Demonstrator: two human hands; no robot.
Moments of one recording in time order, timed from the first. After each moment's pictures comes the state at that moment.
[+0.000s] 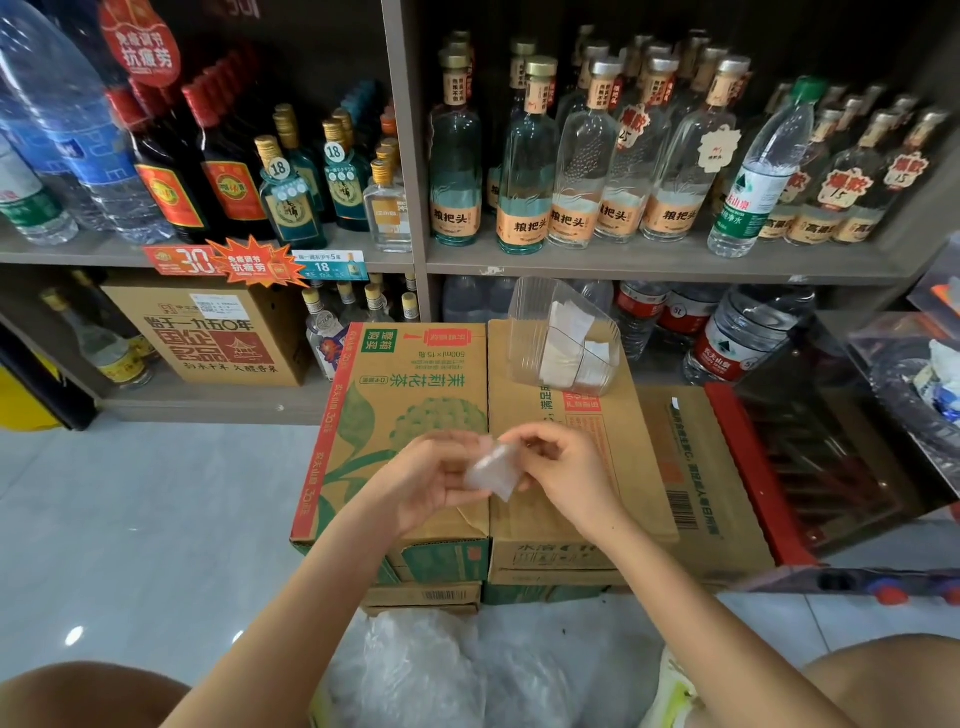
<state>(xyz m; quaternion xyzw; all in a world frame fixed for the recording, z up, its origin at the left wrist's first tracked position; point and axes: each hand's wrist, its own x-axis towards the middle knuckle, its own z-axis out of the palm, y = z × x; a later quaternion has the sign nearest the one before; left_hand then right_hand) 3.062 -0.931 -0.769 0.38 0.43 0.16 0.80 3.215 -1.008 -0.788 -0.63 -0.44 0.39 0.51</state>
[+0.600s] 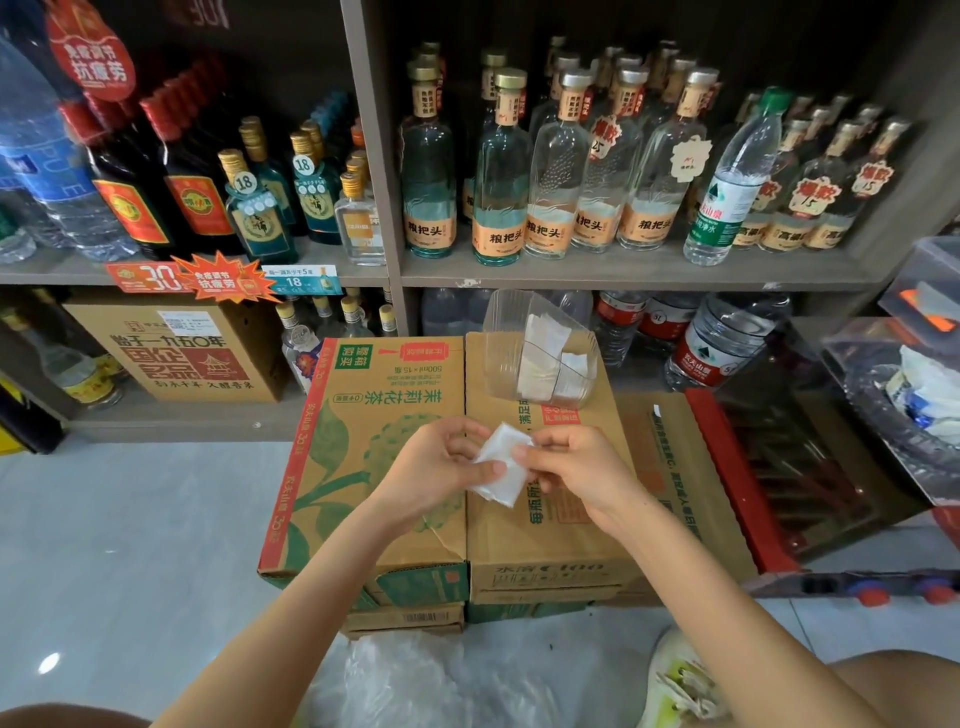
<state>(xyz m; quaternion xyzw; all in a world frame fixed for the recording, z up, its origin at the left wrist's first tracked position) 3.097 -0.924 -0.769 0.66 0.42 0.19 0.59 3.260 -0.999 -0.778 -0.65 -0.33 0.49 0.48</state>
